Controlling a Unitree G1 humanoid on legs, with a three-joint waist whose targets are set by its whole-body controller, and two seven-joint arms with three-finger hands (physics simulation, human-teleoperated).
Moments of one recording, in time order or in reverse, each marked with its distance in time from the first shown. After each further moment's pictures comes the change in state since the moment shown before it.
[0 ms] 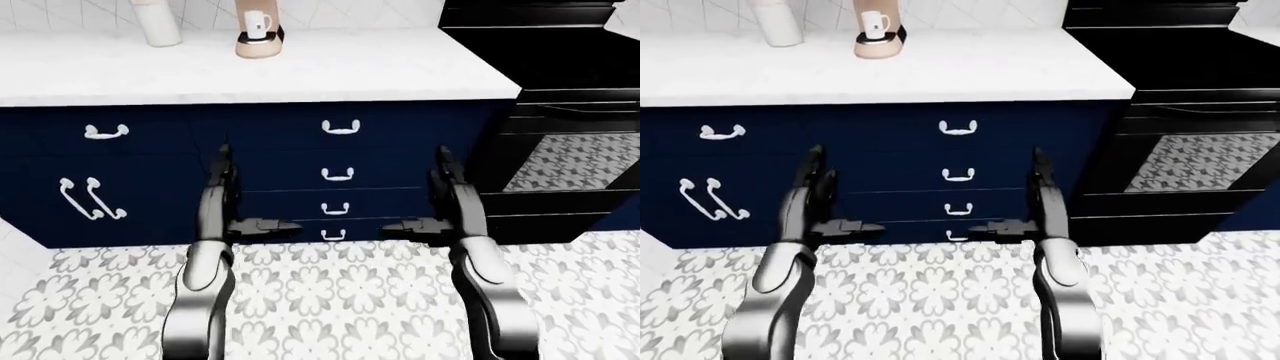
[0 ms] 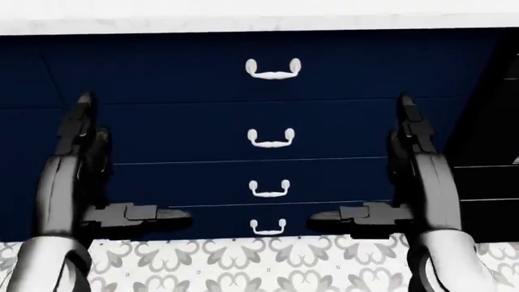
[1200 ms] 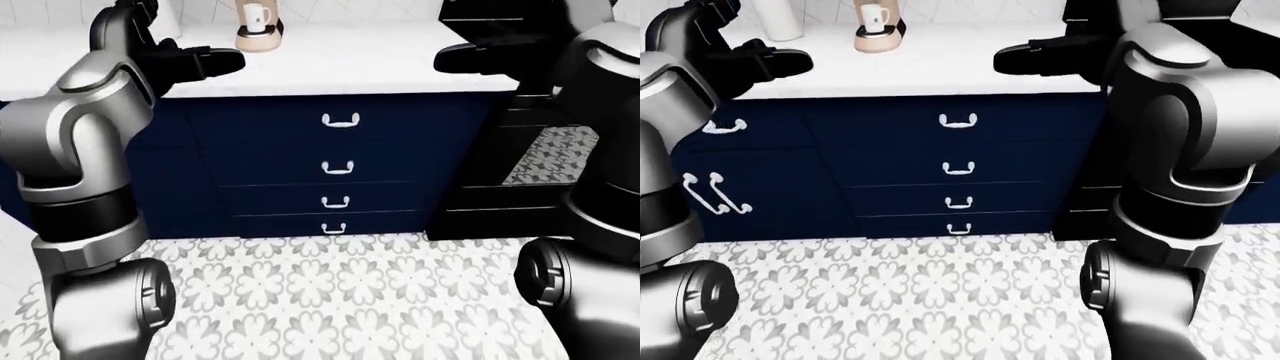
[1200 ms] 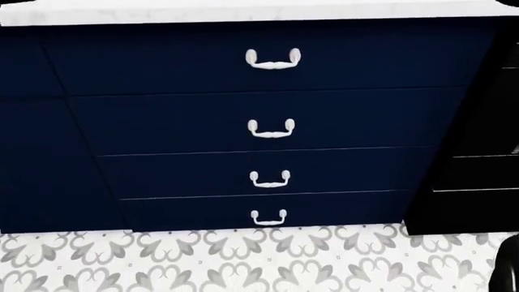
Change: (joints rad) left arm -0.900 0.438 0.152 0.435 -0.361 0.518 0.162; right arm -0.969 -0.442 -0.120 0.257 0.291 0.717 -0.033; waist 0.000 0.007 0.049
